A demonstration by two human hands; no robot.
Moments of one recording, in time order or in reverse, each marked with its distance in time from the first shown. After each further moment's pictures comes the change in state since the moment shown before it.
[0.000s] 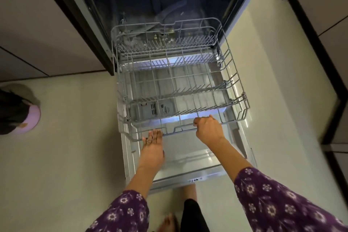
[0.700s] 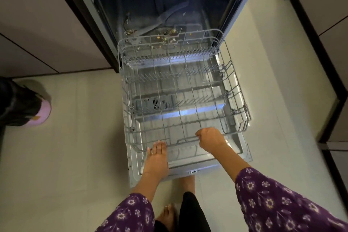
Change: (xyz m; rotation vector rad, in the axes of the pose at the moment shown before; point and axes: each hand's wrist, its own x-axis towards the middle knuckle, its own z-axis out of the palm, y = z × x) left_hand -0.057 0.024 0.019 0.058 -0.125 0.010; right_hand -0.047 0.014 0.009 -0.025 -0.217 -0.040
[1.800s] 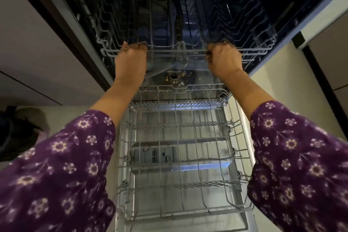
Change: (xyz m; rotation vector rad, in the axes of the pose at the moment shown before) left_hand 0.142 -0.082 -0.431 0.070 1.049 -0.140; right_hand 0.182 -0.013 -0.379 -0.205 0.796 -0.126
